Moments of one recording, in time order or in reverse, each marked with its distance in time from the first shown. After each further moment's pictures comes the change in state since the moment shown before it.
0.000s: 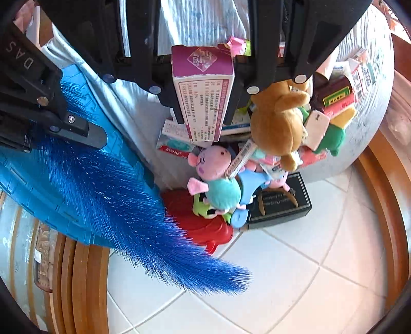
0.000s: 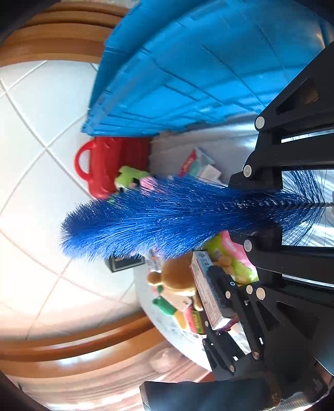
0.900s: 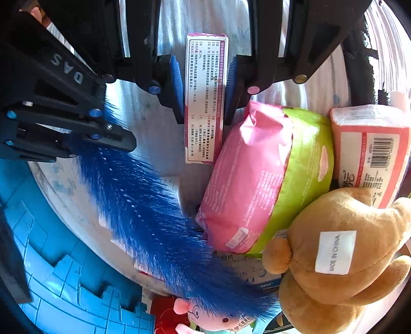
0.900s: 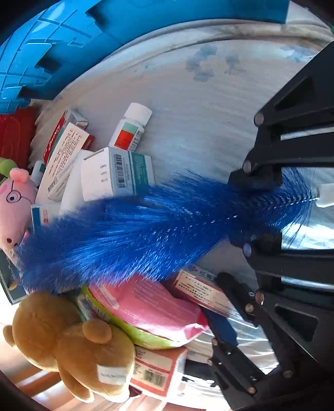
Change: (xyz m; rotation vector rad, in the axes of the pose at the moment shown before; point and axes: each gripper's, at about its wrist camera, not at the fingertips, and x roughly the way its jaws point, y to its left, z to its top) left arm 0.155 0.050 -0.199 0.004 0.398 -0.066; right arm 0.201 0.000 -0.148 0.070 0.446 0.003
